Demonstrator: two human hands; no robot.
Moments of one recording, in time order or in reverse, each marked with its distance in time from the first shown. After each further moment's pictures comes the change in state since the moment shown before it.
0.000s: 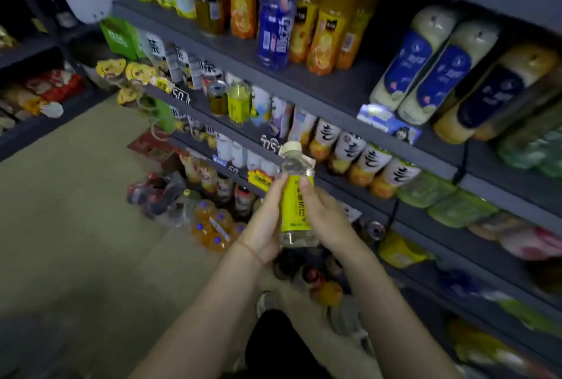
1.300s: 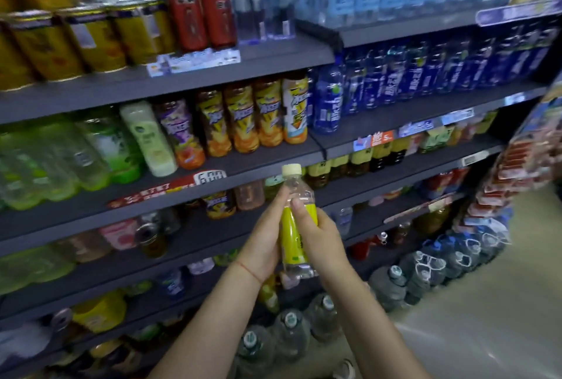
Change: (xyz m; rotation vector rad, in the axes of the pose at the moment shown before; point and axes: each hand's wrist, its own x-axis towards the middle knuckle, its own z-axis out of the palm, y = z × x) left_hand -0.165 -0.619 0.628 0.591 -0.689 -0.172; right_hand -0.446 0.475 -0.602 0.658 0.950 0.057
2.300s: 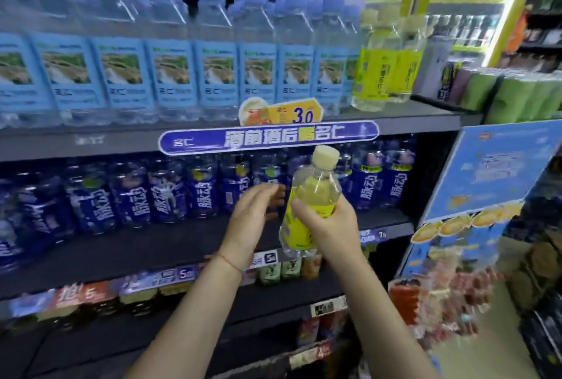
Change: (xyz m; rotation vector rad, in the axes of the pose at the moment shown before) left_hand 0.456 -0.062 0.554 0.258 0.195 0.508; right_hand 0.436 -0.128 -0.605 -0.035 -0.059 -0.528
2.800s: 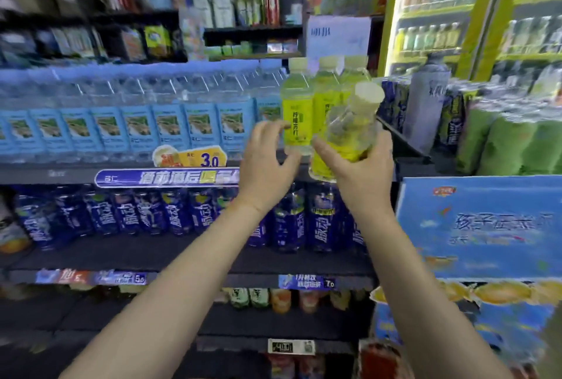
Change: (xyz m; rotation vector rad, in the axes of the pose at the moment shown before) left_hand 0.068 0.083 0.235 0.943 0.382 0.664; right_hand 0.160 -0.055 -0.221 0.085 0.088 -0.345
